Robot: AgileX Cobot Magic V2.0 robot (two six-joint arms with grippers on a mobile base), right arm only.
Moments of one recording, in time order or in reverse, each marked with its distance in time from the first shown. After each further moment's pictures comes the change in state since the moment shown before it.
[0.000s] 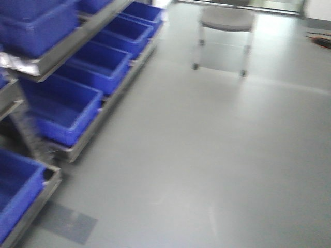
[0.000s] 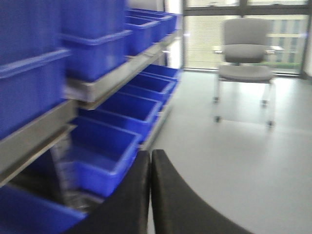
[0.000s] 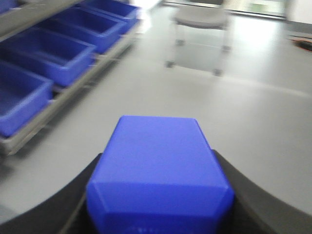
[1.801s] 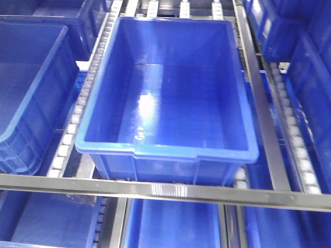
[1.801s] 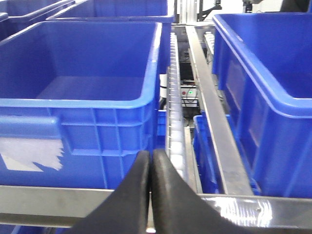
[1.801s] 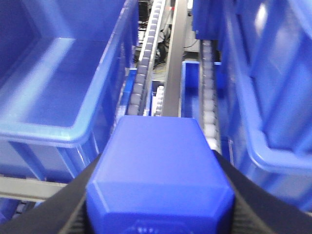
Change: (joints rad) arm 0.000 0.000 0.000 0.003 0.000 0.000
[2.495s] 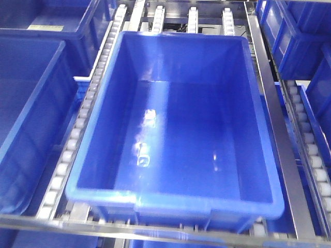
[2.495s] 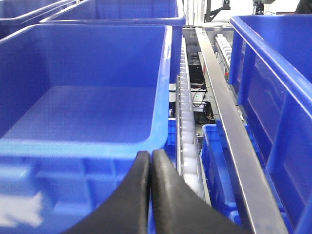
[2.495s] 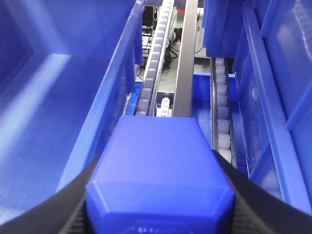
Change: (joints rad) arm 0.000 0.000 0.000 0.000 0.000 0.000
